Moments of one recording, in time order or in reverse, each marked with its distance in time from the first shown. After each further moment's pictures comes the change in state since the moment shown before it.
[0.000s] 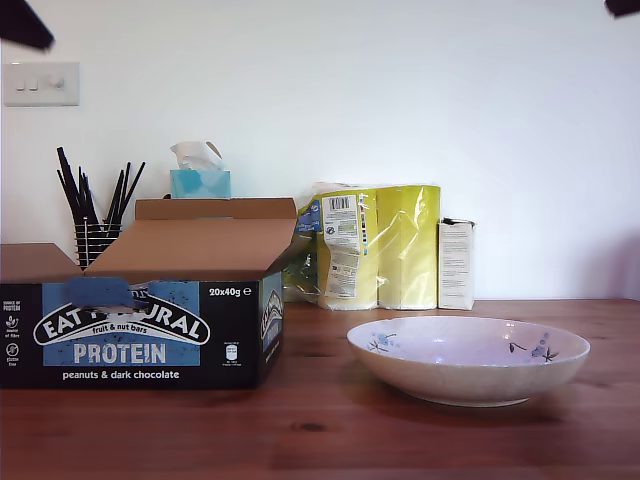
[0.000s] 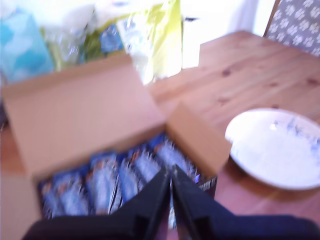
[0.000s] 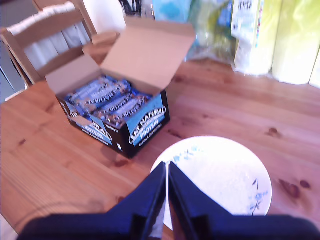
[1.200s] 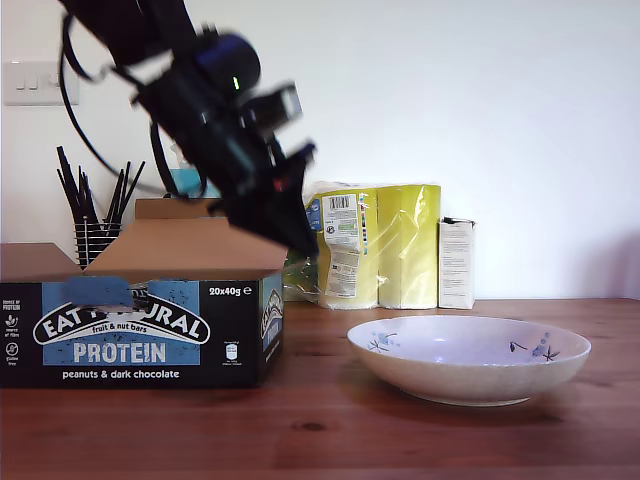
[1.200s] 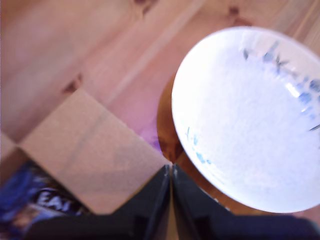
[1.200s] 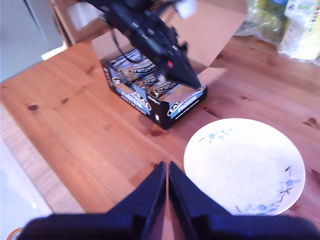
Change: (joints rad) left arm -0.141 1.240 0.728 -0.031 0.201 0.125; right arm 0.275 0.047 0.178 -0.247 0.148 -0.011
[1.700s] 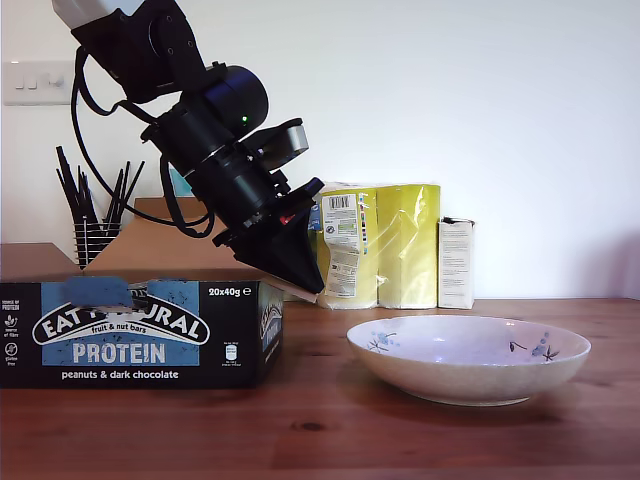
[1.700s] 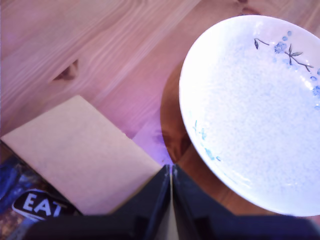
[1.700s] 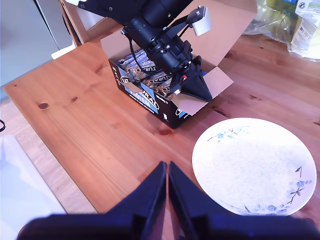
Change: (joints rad) left arm 0.001 0.122 0.000 0.042 0.015 0.000; right arm 0.000 -0.003 0.000 -0.013 -0.049 0.003
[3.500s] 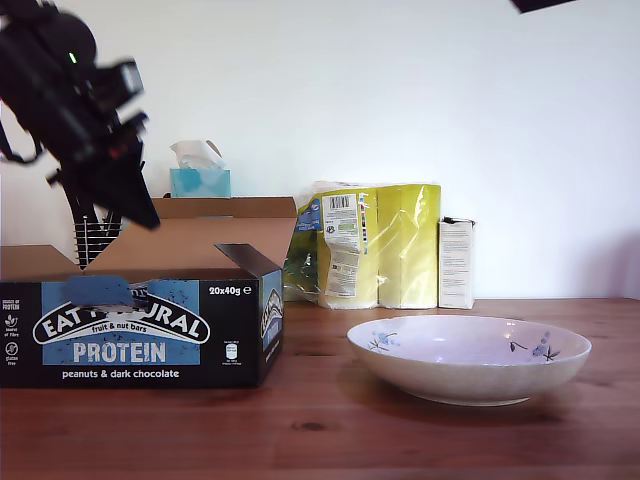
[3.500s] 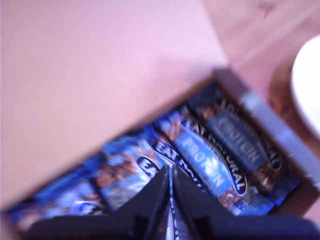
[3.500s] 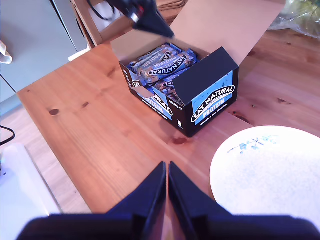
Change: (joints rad) left arm 0.367 -0.174 -0.003 -0.236 0.072 0.148; right arm 0.000 0.100 -0.106 0.230 -0.077 0.041
